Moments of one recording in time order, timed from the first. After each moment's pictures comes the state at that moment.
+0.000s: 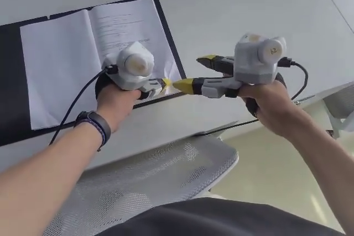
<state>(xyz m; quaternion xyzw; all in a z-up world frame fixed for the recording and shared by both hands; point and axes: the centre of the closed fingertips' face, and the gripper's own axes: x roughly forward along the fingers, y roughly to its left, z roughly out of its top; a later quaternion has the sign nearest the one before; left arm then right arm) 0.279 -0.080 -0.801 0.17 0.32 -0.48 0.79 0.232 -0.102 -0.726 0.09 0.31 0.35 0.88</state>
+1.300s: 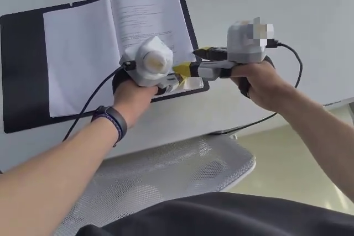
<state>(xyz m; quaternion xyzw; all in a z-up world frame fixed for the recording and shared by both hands) 0.281 -0.081 -0.803 0.17 0.31 -0.48 0.80 0.276 -0.077 -0.771 0.15 0.35 0.38 0.85</state>
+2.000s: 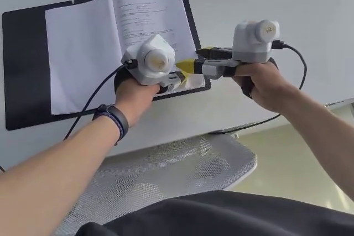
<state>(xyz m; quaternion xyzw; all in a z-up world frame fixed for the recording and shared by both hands) 0.281 -0.081 -0.802 0.17 0.31 -0.48 0.80 0.278 -0.078 -0.772 0.18 0.34 0.37 0.84</state>
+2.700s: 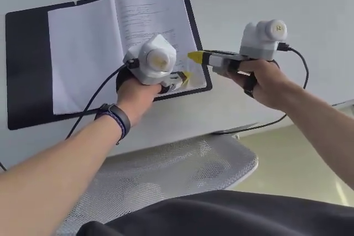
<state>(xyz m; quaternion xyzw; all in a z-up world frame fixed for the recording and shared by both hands) 0.281 -0.081 -0.801 0.16 0.32 -0.48 0.80 0.290 -0.092 -0.783 0.28 0.36 0.32 0.83</state>
